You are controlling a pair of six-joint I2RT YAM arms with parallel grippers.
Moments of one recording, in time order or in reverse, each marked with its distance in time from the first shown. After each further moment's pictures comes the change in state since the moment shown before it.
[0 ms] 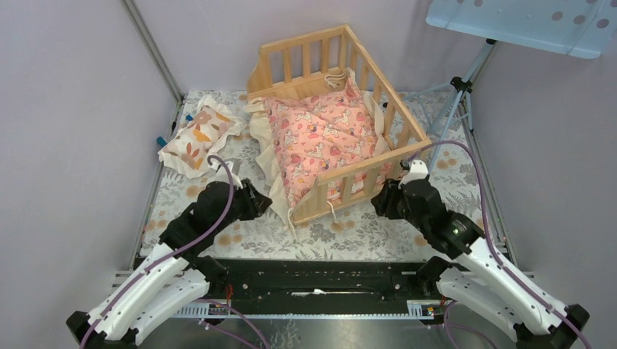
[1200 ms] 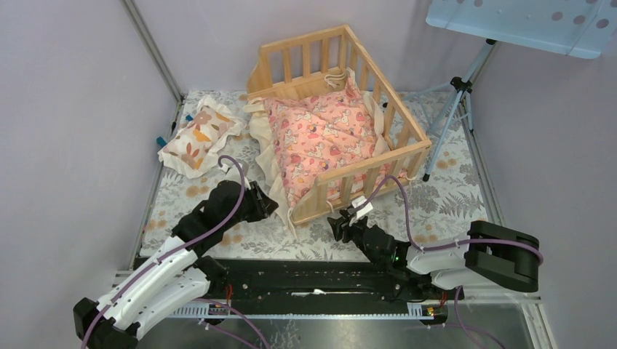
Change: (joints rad) left arm 0.000 0.041 -0.087 0.085 0.052 -0.058; right arm 0.528 0.511 -0.571 1.506 0.346 -0.339
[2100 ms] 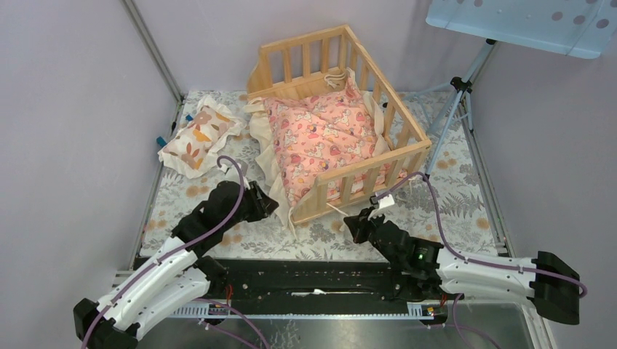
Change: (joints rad) left arm 0.000 0.000 -0.009 0.014 -0.003 -0.008; right arm -0.042 -0.442 0.056 -0.620 -0.053 0.343
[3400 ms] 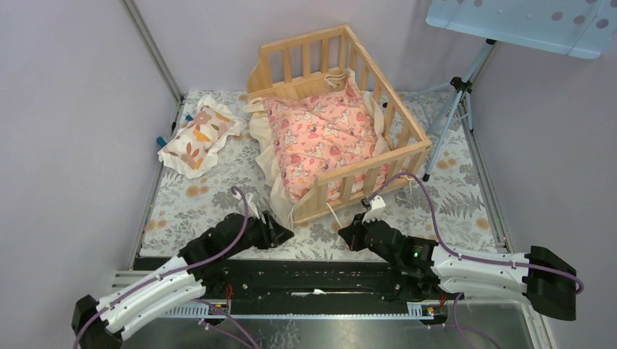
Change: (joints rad) left arm -0.186 -0.239 -0.336 0.182 0.066 -0.152; right arm -0.001 0.042 0.031 -0.158 -0.169 0.187
